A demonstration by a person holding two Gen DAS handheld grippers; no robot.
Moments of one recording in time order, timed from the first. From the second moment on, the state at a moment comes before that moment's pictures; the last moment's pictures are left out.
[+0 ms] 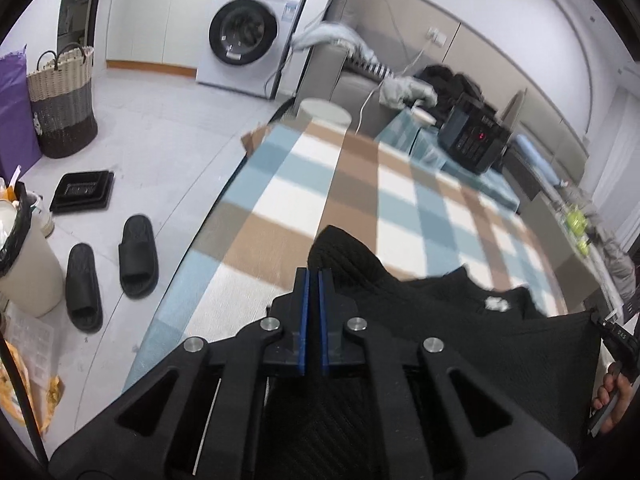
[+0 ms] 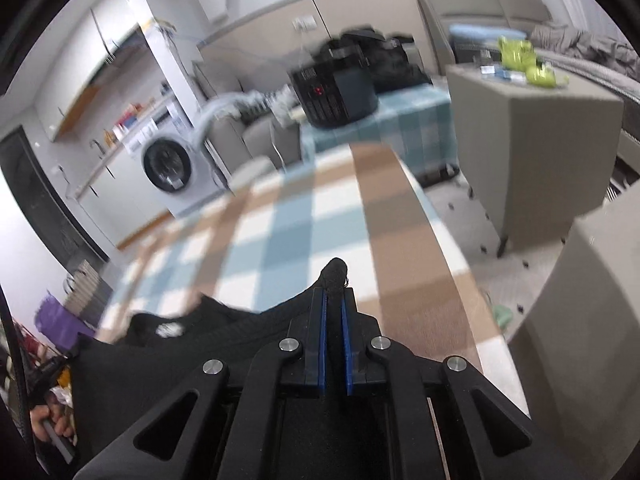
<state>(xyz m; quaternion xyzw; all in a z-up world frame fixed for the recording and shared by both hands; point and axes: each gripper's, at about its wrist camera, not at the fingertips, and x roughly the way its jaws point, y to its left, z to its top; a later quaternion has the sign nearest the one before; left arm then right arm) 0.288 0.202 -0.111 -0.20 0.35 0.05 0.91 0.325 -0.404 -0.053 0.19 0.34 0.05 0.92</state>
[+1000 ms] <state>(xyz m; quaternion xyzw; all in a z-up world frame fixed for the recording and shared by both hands) 0.143 0.130 -0.074 -0.13 0.37 0.04 0.92 0.188 -0.346 -0.051 0.12 0.43 0.09 0.89</state>
